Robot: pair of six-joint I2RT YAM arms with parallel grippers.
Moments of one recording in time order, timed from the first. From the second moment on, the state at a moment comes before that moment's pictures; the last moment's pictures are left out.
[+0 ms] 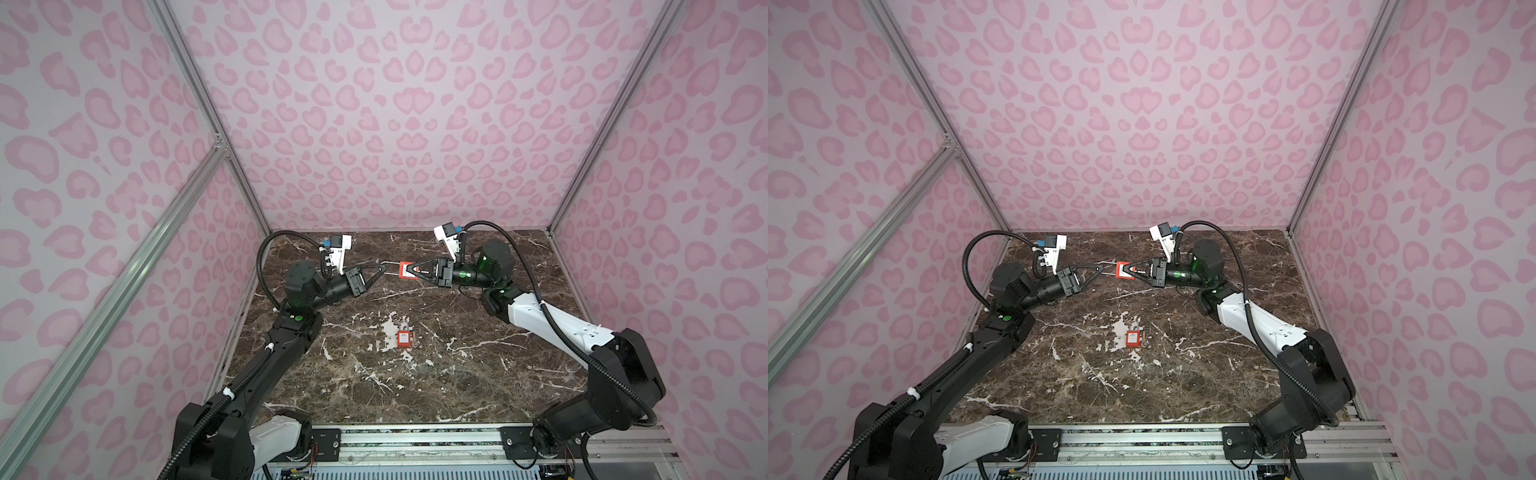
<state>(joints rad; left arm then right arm) -0.28 1.17 0.78 0.43 0.84 -0.88 0.50 1.54 1.05 0.56 -0.94 0.91</state>
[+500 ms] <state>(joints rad) -0.29 1.17 0.77 0.45 0.82 -0.89 0.52 1.60 1.03 0.76 -0.94 1.05</state>
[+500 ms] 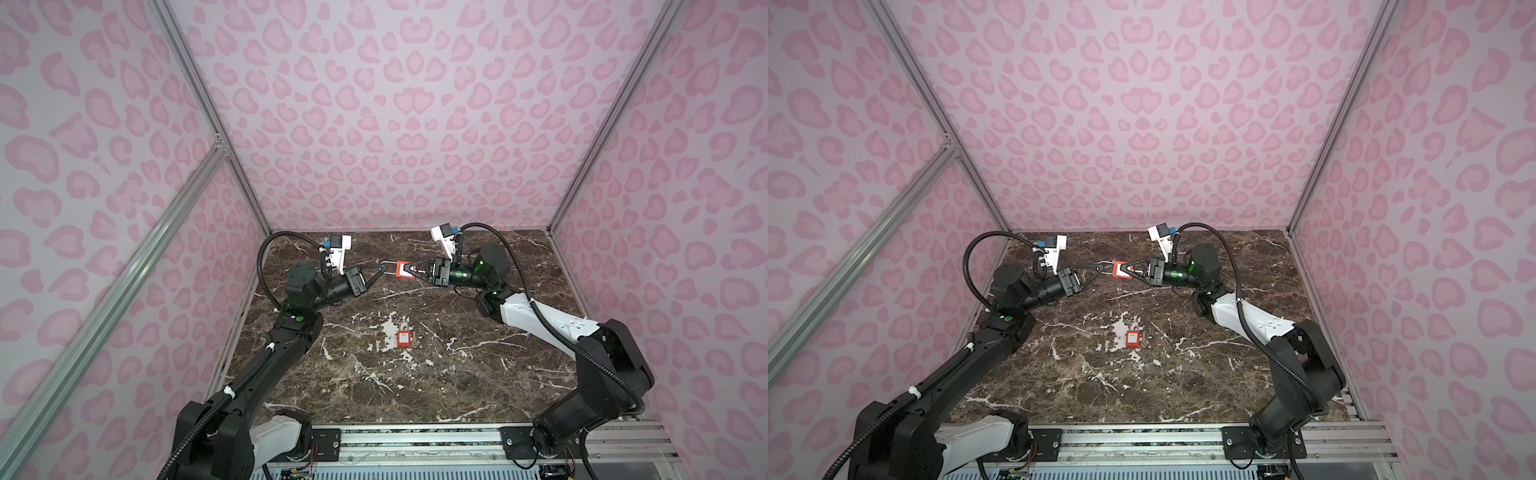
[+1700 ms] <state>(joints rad) -0.37 1.19 0.80 0.48 0.85 -0.85 0.56 1.61 1.01 0.93 -0.89 1.17</state>
